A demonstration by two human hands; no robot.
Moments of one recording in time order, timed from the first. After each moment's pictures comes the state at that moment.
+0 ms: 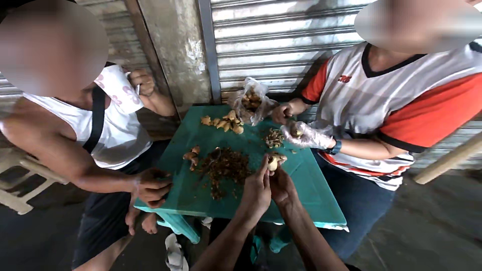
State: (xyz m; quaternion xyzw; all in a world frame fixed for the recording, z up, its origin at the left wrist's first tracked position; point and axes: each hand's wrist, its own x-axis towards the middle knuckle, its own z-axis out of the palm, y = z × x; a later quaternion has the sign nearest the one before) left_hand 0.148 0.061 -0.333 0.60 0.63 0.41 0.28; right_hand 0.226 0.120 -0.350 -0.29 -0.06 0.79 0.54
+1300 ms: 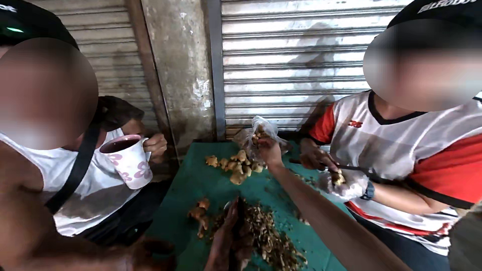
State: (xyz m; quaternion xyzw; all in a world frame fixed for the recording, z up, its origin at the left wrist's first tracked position) left_hand -0.005 0.095 -0.357 0.17 0.22 0.61 0.74; right_hand 0.114 0.329 -0.273 -0.50 -0.66 0.30 0.47
